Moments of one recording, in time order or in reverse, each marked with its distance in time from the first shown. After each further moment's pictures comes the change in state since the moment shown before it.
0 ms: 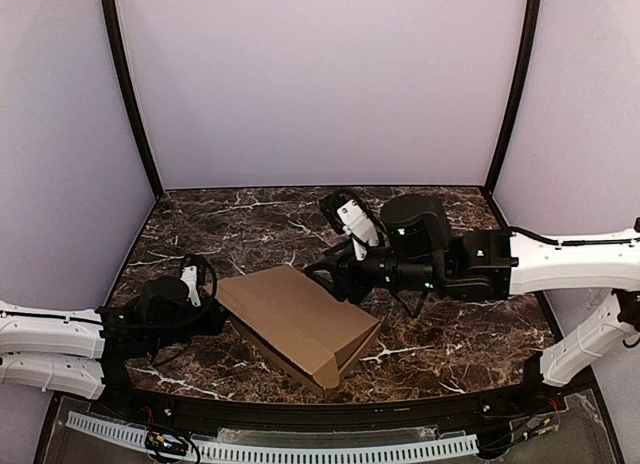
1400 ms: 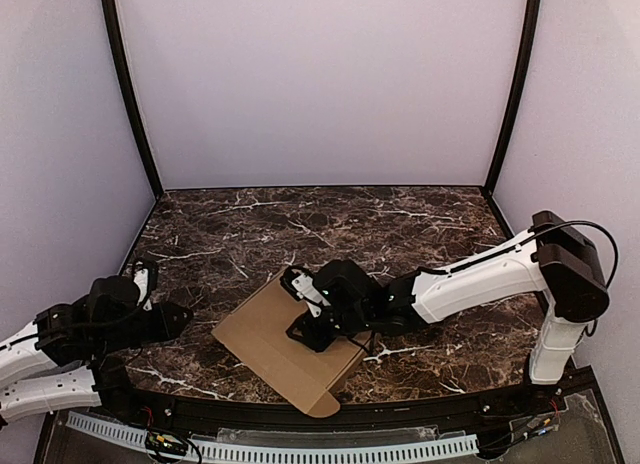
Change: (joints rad) left arm -0.004 -0.535 0.126 -0.809 -0.019 -0.149; right arm -0.024 0.472 -0.015 0.172 -0.209 0.130
